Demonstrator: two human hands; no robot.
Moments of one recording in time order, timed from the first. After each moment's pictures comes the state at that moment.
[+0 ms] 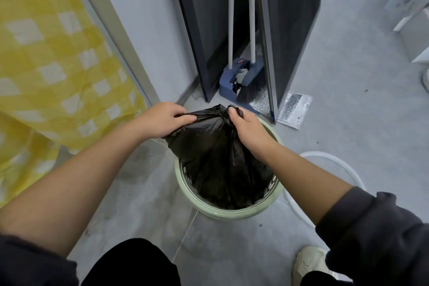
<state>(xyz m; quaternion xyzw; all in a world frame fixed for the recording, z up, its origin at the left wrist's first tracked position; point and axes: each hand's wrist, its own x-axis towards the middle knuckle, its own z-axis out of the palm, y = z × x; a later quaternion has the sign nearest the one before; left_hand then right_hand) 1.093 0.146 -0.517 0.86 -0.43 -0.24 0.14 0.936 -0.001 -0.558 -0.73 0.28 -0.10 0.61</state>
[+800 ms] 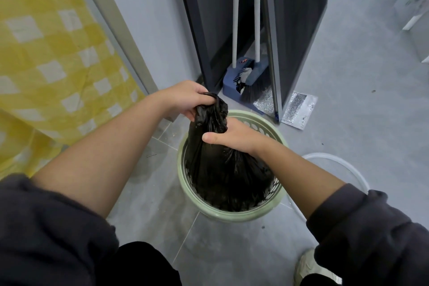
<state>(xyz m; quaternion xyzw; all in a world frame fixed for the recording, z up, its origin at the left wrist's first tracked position) 1.093 0.090 -0.497 0.82 -0.30 -0.39 0.28 0.943 0.006 -0.547 -0.78 0.16 0.10 0.60</state>
